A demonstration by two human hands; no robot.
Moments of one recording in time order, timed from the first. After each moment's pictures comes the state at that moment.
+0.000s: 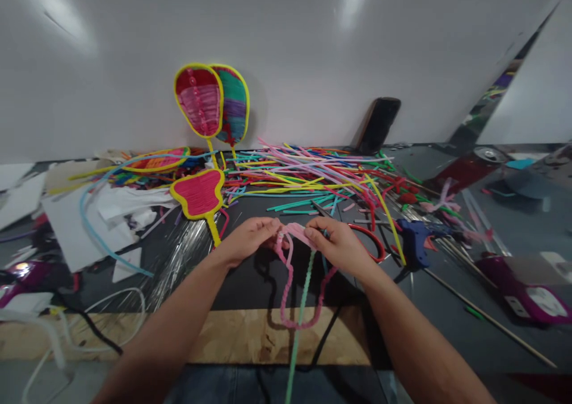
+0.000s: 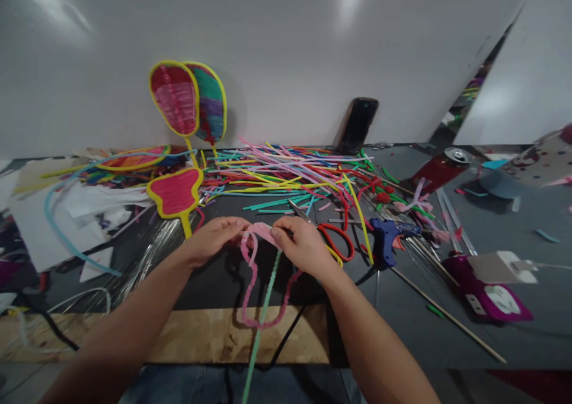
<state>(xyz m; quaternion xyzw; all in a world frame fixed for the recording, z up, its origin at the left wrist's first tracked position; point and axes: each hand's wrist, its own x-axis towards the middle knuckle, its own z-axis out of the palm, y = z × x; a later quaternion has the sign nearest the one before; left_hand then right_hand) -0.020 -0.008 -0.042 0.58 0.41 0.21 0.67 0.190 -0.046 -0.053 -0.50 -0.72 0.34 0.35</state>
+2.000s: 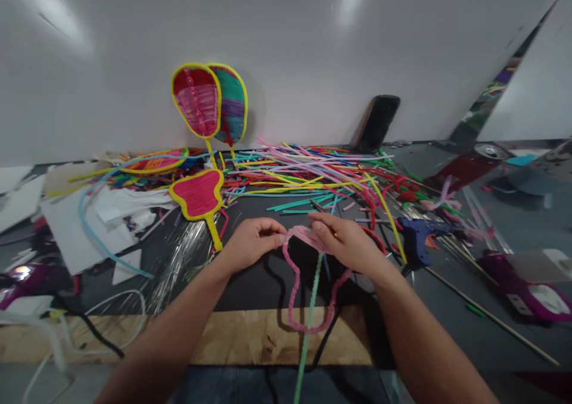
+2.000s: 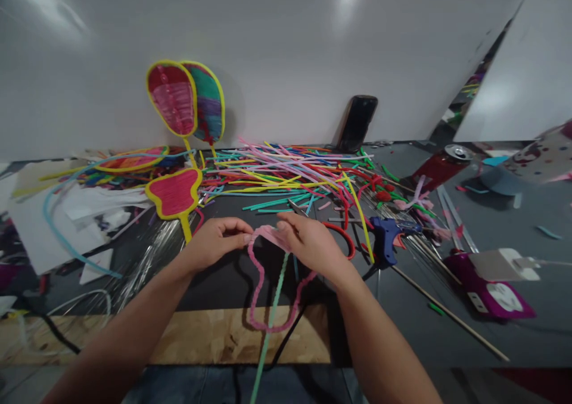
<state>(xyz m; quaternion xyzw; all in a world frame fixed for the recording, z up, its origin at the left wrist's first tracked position) -0.016 -0.015 -0.033 0.67 0.49 0.21 0.52 0.205 -0.048 -0.051 -0.52 -0.73 0.29 0.32</state>
